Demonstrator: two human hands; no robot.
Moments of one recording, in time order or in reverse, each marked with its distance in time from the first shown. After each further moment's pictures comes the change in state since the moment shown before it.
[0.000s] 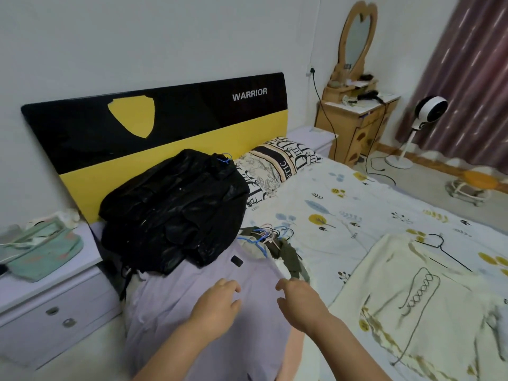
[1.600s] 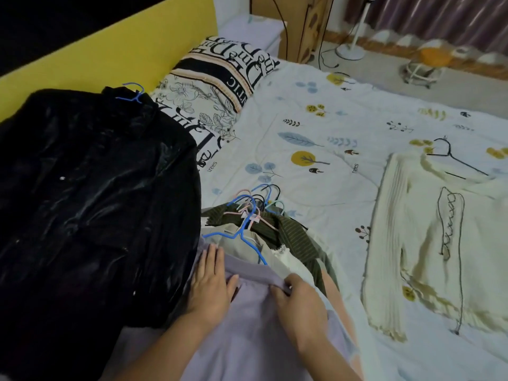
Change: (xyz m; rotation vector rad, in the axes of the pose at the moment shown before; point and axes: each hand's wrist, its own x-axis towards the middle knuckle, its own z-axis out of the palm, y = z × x) left_hand 0.325 -0.131 0.134 0.273 -0.107 0.222; right_hand 0.249 0.019 0.126 0.613 0.192 0.741
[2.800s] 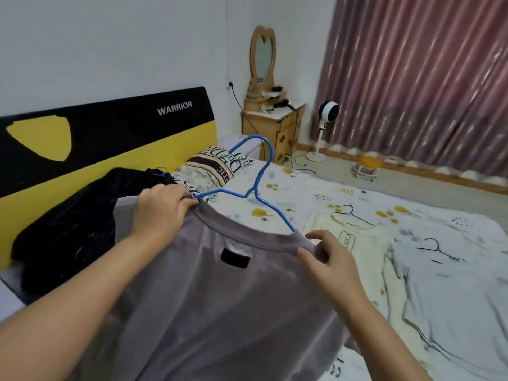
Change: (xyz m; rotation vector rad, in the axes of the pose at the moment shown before) left_hand -0.325 0.169 -0.280 -0.034 0.951 0.281; right_hand -0.323 0.131 -0.291 0.349 0.379 -0.576
